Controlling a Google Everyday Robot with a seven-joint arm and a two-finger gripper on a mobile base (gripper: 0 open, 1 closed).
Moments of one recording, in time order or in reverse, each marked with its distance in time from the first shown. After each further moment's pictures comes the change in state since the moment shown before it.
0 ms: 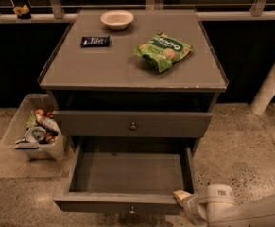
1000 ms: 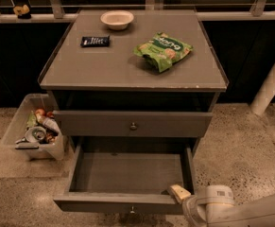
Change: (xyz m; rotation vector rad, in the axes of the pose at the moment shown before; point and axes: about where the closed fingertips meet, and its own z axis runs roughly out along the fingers) arm 0.000 0.000 0.000 0.000 0.000 0.000
